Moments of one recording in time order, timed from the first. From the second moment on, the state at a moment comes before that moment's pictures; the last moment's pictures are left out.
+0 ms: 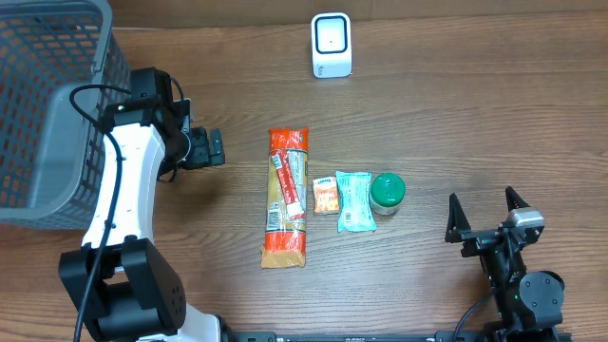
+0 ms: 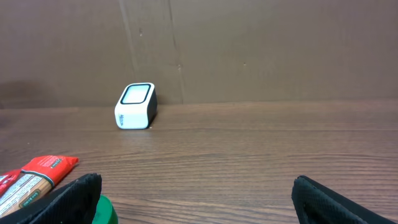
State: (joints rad) left arm 0.16 1.71 1.41 -1.08 0.03 -0.04; right arm 0.15 0.01 0.02 -0.03 0.00 0.10
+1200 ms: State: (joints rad) left arm 0.16 1.71 1.41 -1.08 0.03 -0.04; right arm 0.15 0.04 0.50 -0.40 -0.02 0.25
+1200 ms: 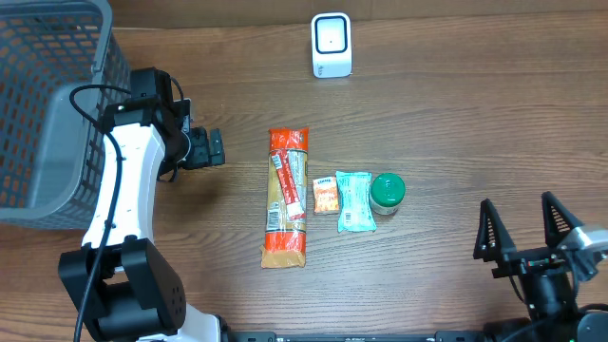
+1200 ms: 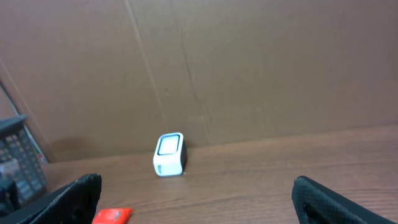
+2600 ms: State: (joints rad) left arm 0.16 1.71 1.41 -1.08 0.03 -0.04; right arm 0.15 0.94 0.97 -0.76 -0.44 0.24
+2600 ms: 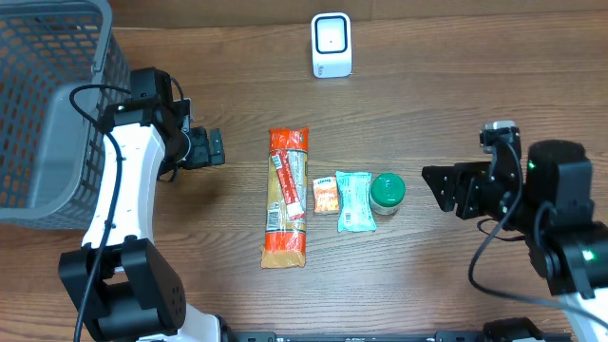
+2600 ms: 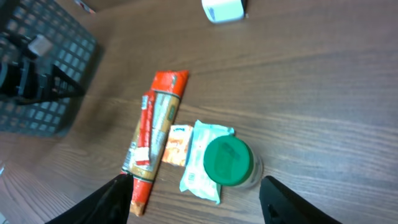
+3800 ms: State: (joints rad) left arm 0.16 1.71 1.41 -1.08 0.03 -0.04; right arm 0.43 1.48 1.37 -1.17 -0.20 0.26
